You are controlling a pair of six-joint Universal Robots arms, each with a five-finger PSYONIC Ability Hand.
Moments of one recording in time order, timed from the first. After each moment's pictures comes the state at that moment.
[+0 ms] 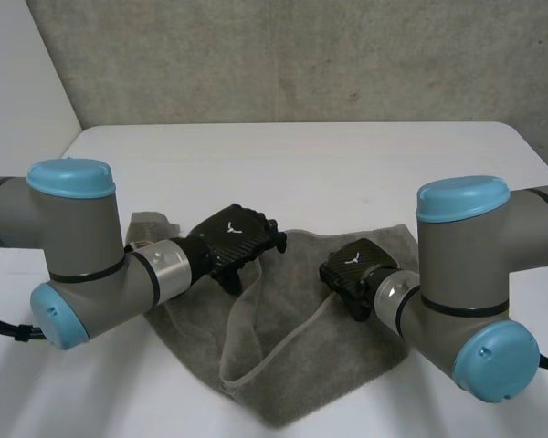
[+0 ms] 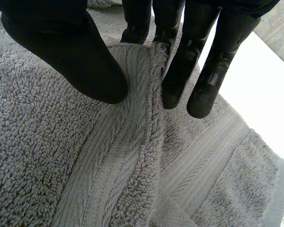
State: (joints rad) left arm 4.28 -2.17 -1.37 3.11 -1.01 3.66; right arm 2.14 -1.01 1.42 0.18 1.47 2.61; left_hand 0.46 0.46 0.46 0.46 0.29; right_hand 1.34 1.17 1.18 1.18 0.99
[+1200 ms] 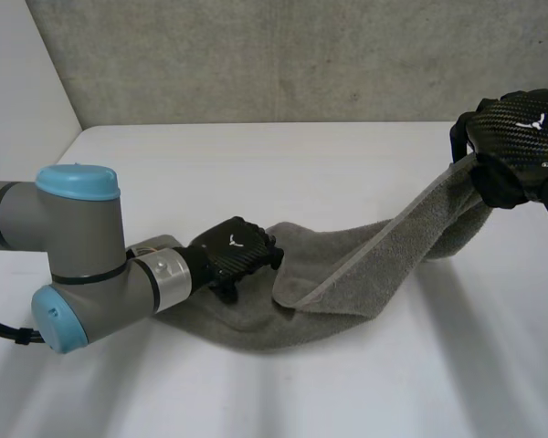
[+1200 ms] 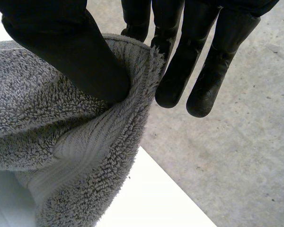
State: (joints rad) left arm 4.28 -2.19 -1.37 3.06 -1.01 3.78; right arm 1.74 -1.73 1.71 0.04 1.25 2.72; left_hand 0.53 0.53 0.53 0.53 0.35; right_hand 1.38 1.21 1.21 1.22 1.03
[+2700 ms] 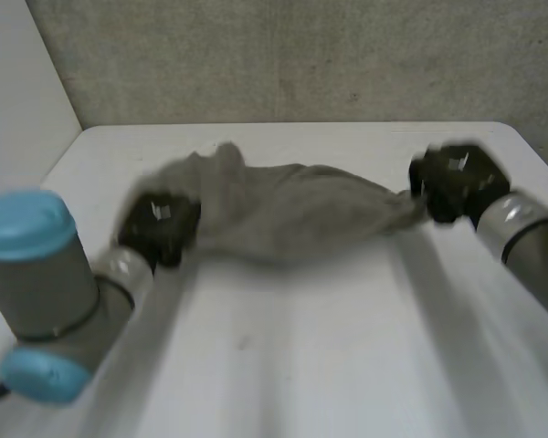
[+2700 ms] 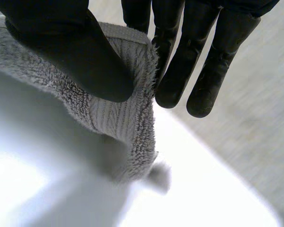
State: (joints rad) left arm 4.27 -1.92 -1.70 3.41 -1.53 3.47; right arm 1.82 -1.30 1.57 -0.07 1.33 2.71; left_hand 1.21 1.22 1.22 1.22 1.04; right_hand 1.39 1.21 1.22 1.22 1.03
